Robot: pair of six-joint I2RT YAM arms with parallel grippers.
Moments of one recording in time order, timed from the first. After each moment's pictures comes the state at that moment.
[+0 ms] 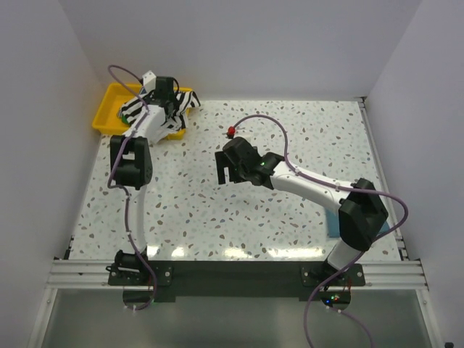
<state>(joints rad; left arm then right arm) -0.11 2.37 2.07 -0.35 -0.44 -0.65 0.87 1.67 1.32 -0.48 0.29 0.56</state>
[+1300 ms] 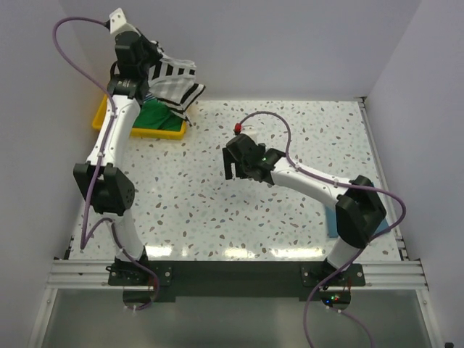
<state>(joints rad) -0.10 1.94 2.07 -0.21 -0.23 -0.51 0.83 1.71 1.33 -0.52 0.39 0.54</state>
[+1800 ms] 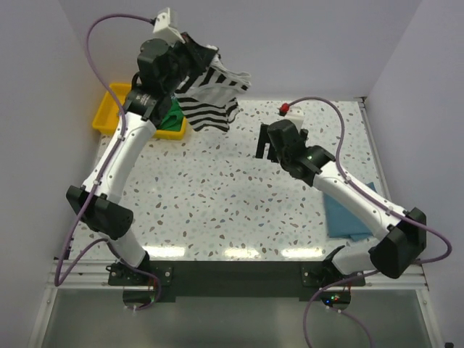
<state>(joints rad) -0.36 1.71 1.97 -0.21 0.05 -0.56 0.67 1.40 1.27 -0.56 0.51 0.55</state>
